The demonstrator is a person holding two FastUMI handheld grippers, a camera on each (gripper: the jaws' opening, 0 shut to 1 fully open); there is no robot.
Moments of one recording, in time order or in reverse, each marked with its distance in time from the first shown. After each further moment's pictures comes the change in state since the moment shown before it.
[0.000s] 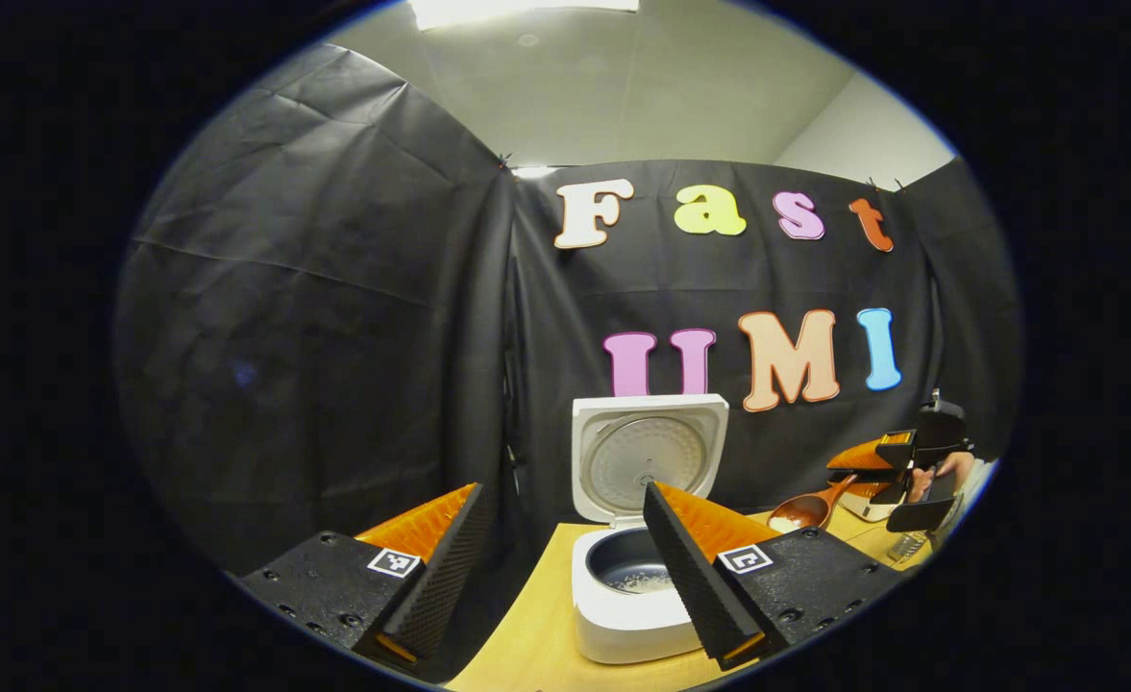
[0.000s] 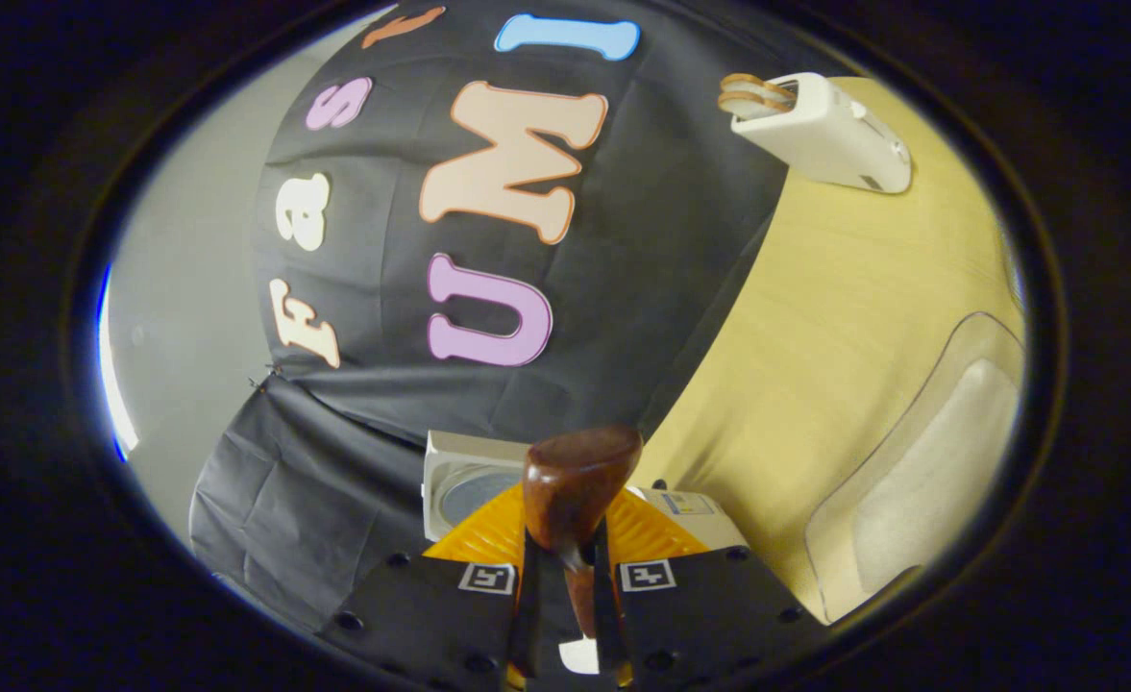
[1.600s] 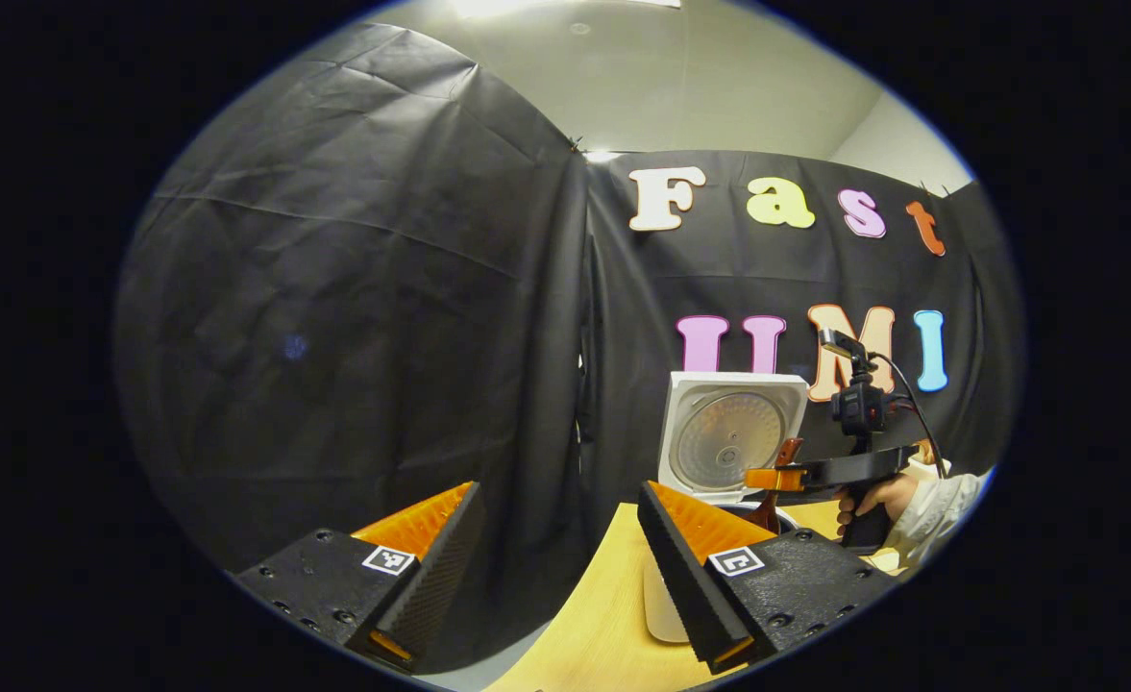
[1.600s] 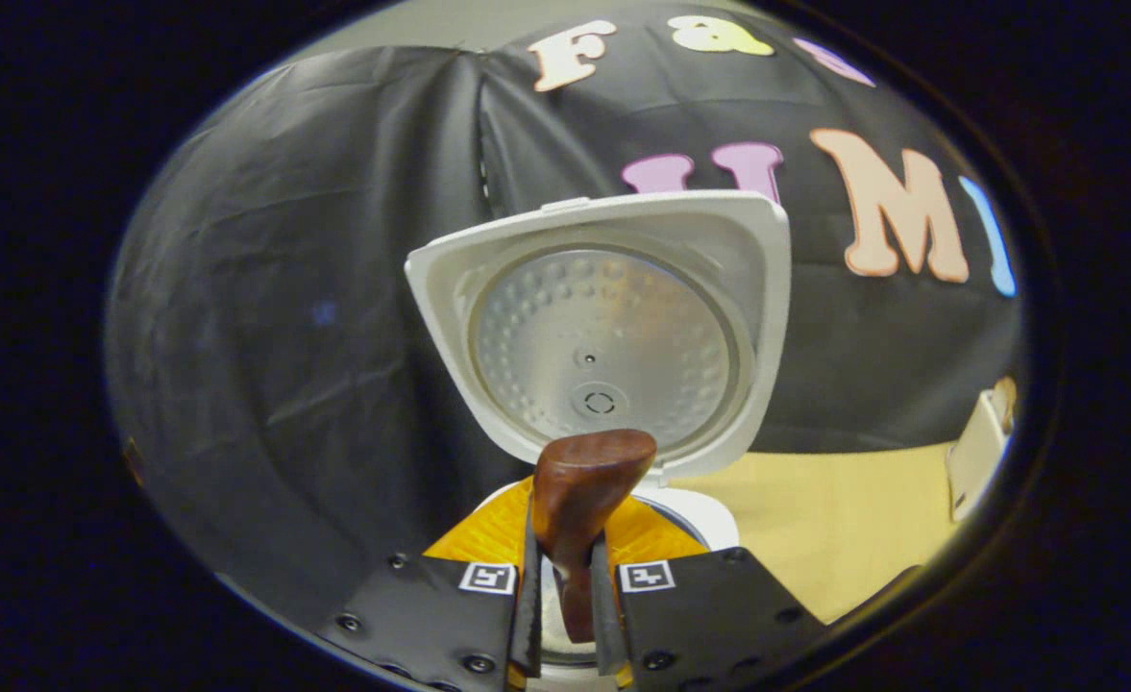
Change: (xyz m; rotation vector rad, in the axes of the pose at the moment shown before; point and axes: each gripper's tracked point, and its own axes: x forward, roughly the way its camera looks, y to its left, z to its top) left arm -0.030 0.079 -0.029 -0.050 0.044 0.149; right arm 0.125 0.064 -0.191 -1.222 0.131 -0.032
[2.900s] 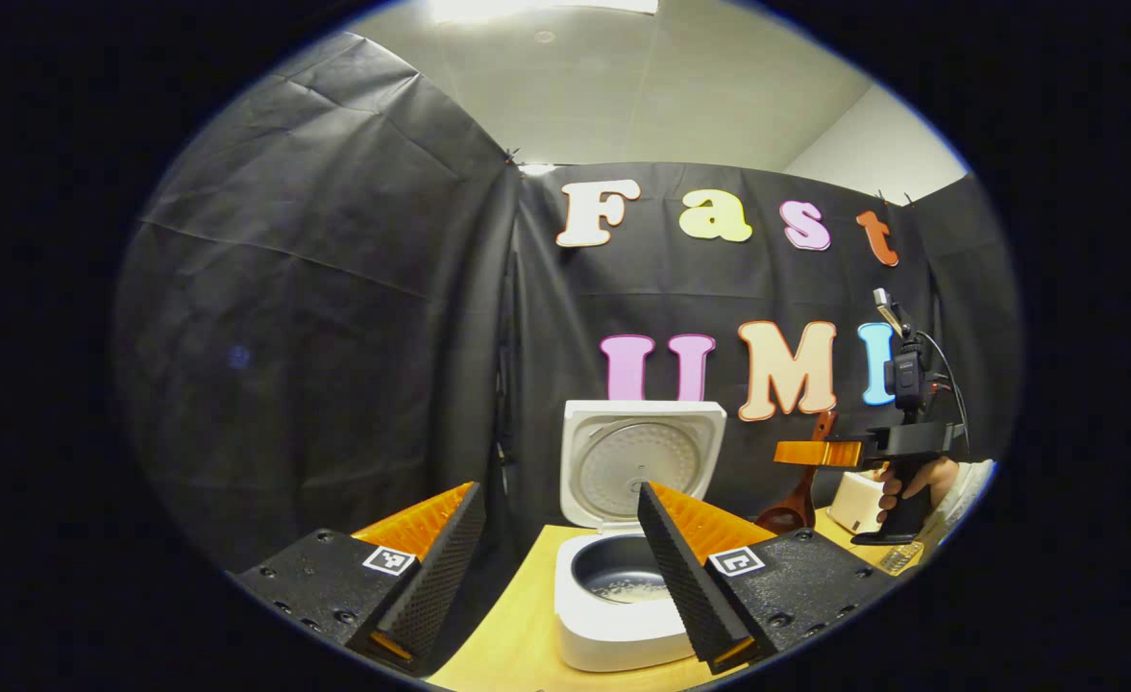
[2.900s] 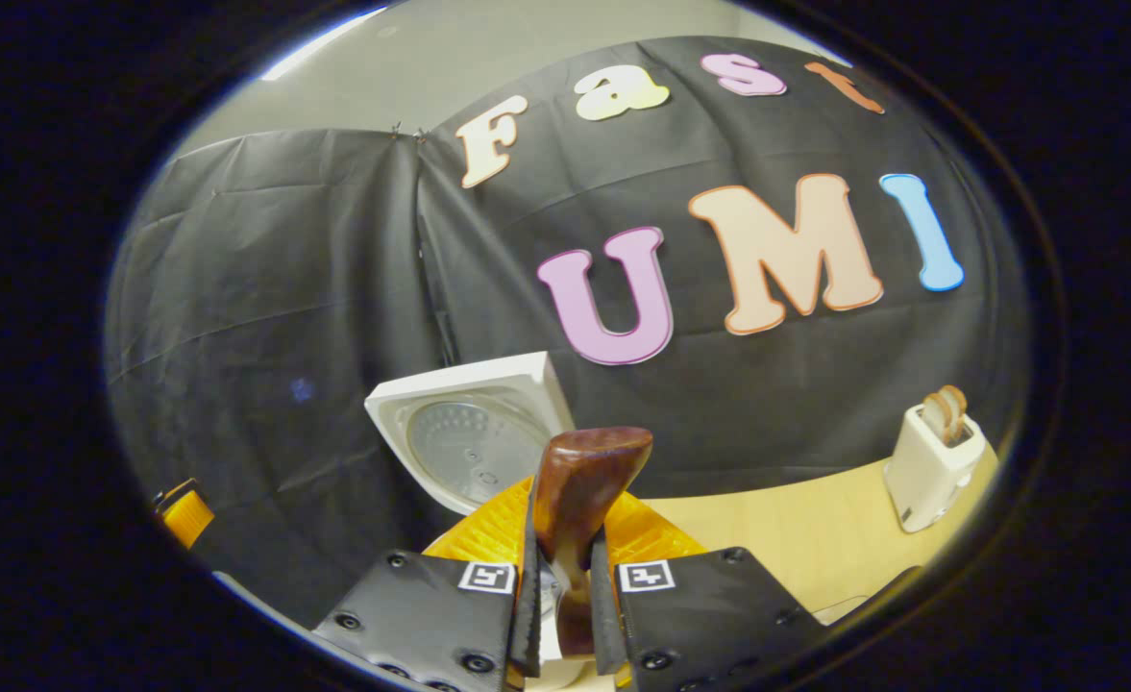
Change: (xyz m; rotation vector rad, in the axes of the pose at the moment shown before) left arm 0.027 -0.124 0.030 0.002 -0.051 -0.198; right arm -0.133 -0.151 0.065 0.217 -0.193 -0.118
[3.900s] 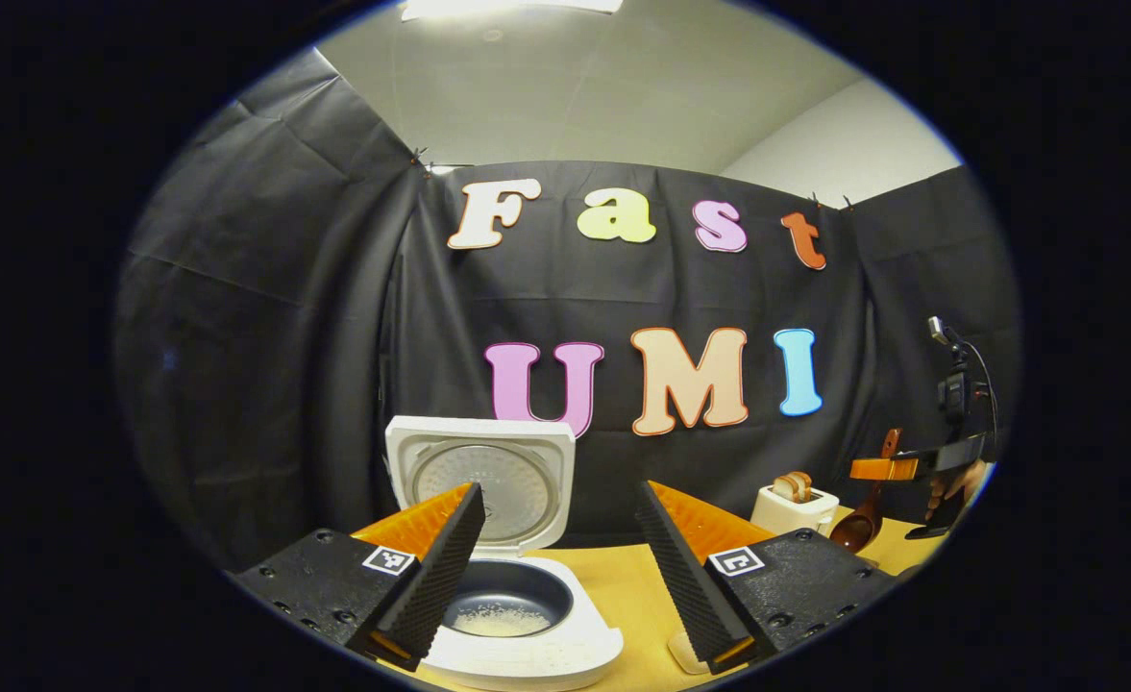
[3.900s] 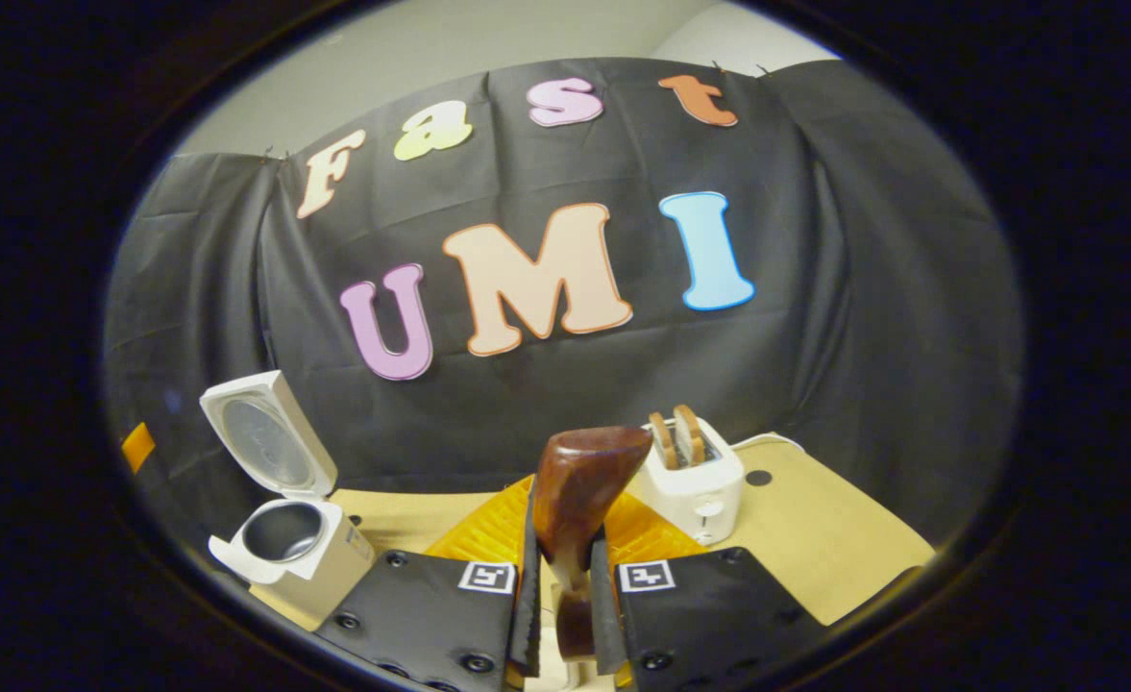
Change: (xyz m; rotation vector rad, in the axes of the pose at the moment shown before) left arm 0.040 -0.161 0.012 -0.001 -0.012 -0.213; right arm -0.152 -0.287 0.023 0.004 -0.039 -0.445
